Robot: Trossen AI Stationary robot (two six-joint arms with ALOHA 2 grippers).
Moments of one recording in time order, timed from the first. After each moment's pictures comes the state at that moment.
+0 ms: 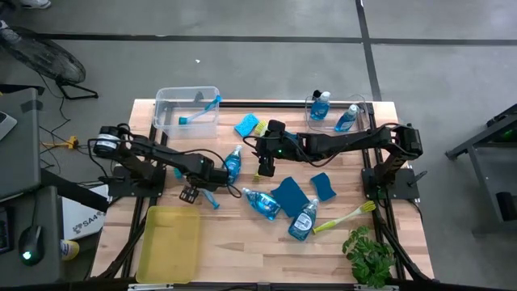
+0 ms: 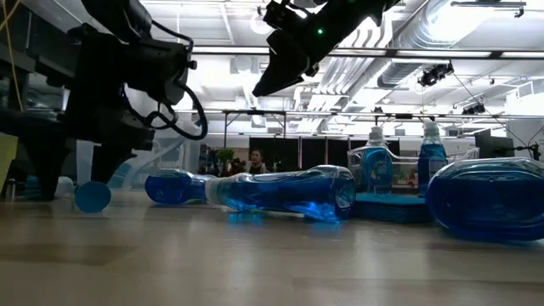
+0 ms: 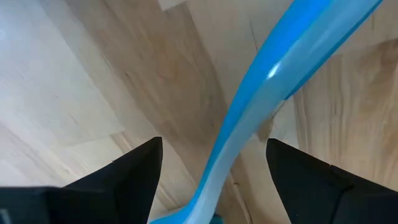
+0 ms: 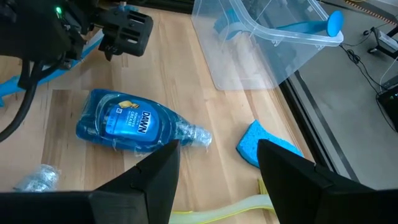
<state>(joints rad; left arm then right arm) -0.08 1.58 0.82 -0.96 -0.10 0.25 -0.06 1.71 1.25 -0.14 0.32 -0.13</state>
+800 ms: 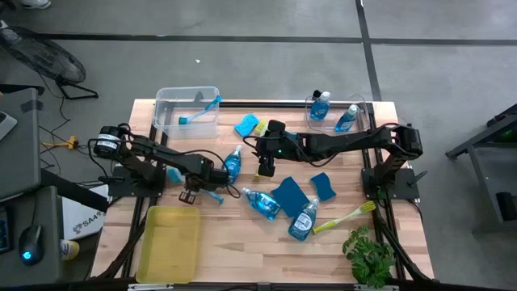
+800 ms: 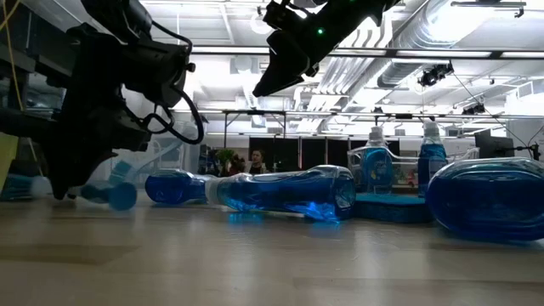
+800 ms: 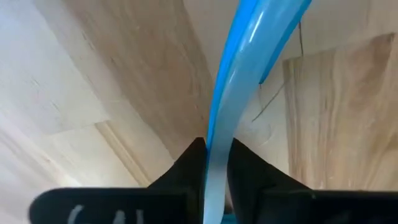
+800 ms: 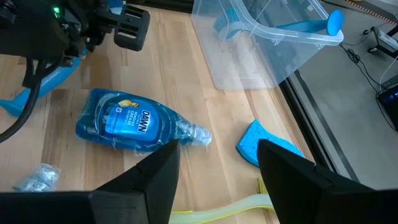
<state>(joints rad) -0.08 1.58 0.82 -0.99 -0.08 0.19 -0.06 1.71 1.25 -0.14 0.32 -0.13</state>
